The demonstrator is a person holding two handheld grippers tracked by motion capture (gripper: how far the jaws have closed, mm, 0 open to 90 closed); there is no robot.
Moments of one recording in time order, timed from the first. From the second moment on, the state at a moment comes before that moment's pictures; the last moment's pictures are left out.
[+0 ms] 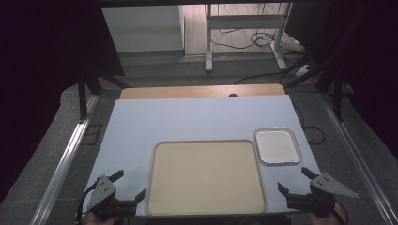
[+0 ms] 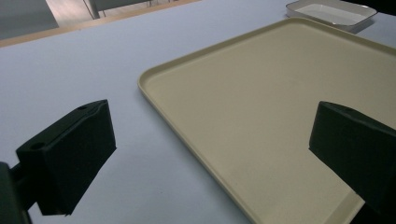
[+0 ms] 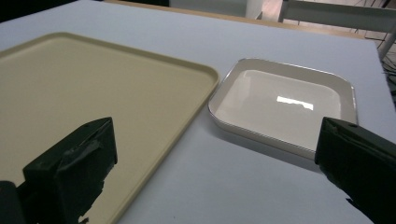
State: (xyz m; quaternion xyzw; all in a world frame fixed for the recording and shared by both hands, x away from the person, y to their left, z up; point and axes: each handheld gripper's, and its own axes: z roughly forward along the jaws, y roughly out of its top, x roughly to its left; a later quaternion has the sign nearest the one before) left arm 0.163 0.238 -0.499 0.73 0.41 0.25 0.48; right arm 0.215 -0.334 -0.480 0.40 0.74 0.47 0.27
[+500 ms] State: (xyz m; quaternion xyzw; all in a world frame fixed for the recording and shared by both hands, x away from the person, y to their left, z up) left arm 0.161 0.236 -0.499 0.74 0.41 0.26 0.47; right arm 0.220 -0.331 -0.488 0.40 0.75 0.46 0.25
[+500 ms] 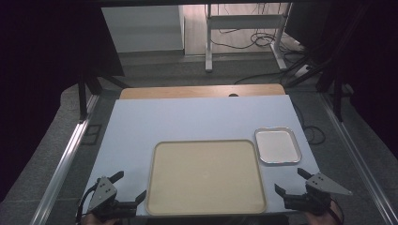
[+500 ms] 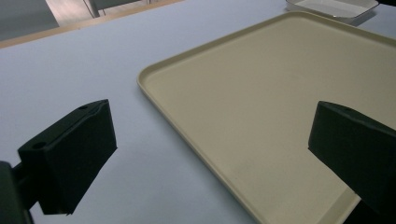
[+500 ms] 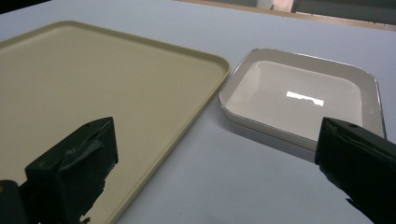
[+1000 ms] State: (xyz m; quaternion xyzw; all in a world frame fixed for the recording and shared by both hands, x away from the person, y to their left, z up) left arm 0.160 0.236 -0.499 0.74 0.40 0.26 0.47; right arm 0.223 -0.332 -0.490 0.40 0.75 0.45 0.25
